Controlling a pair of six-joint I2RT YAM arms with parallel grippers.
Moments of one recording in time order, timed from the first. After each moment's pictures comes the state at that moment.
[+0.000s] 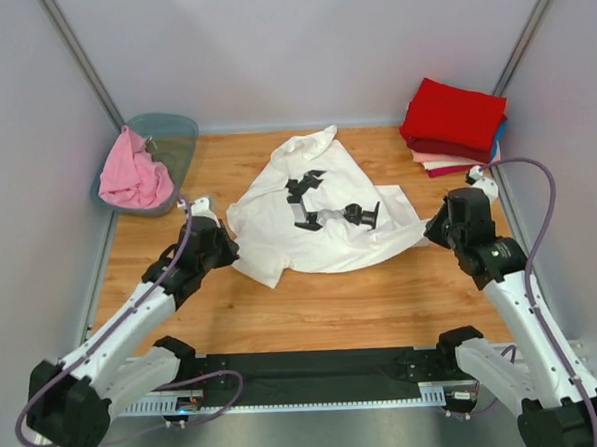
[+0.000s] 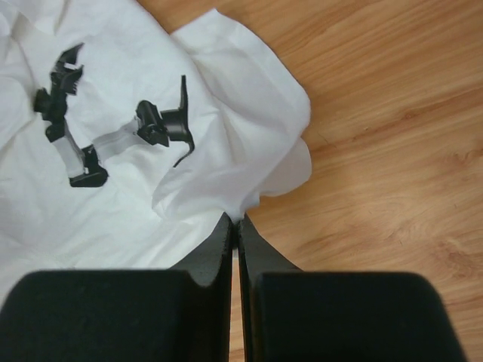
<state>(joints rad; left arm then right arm) -0.47 0.99 0.61 -0.30 -0.17 -0.60 0.22 0.86 0.86 -0.69 0.24 0.62</state>
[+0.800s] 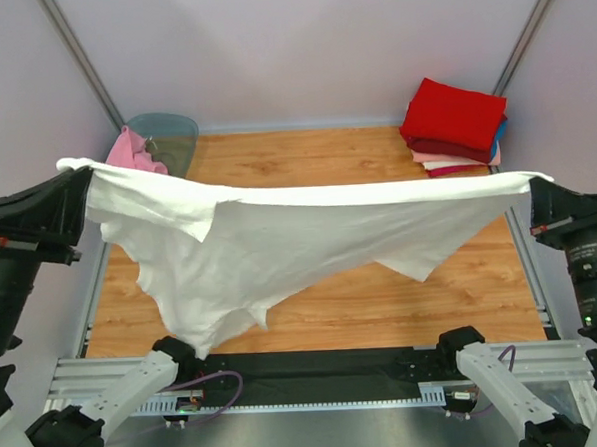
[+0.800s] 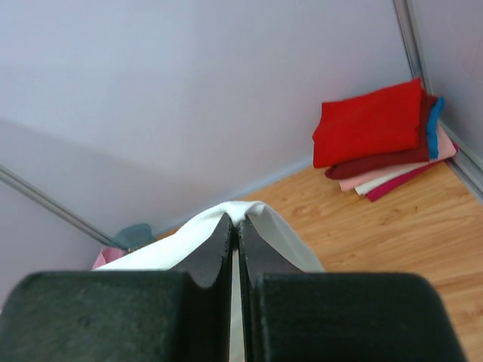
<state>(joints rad) -0.48 0.79 1.94 -0.72 -0.04 -0.17 0.22 0.69 1.72 -0.95 0.32 0.54</state>
